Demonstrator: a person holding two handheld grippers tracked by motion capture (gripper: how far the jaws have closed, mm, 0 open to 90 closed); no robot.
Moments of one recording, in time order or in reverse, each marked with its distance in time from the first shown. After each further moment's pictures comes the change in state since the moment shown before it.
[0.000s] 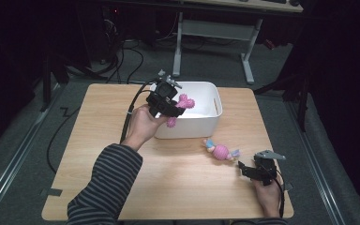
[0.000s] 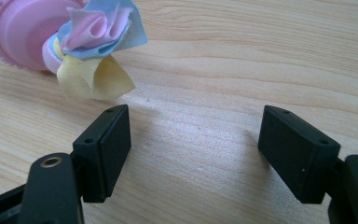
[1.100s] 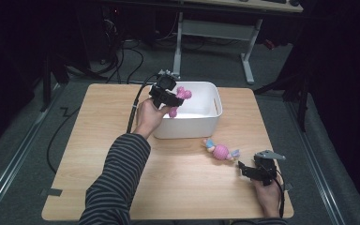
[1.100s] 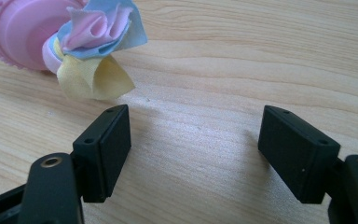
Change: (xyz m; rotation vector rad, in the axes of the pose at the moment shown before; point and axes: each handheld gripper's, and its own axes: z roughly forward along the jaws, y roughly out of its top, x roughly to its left) left arm 0.040 0.006 0.050 -0.028 0.047 -0.126; right arm 0.000 0.000 0.000 0.000 -0.001 0.003
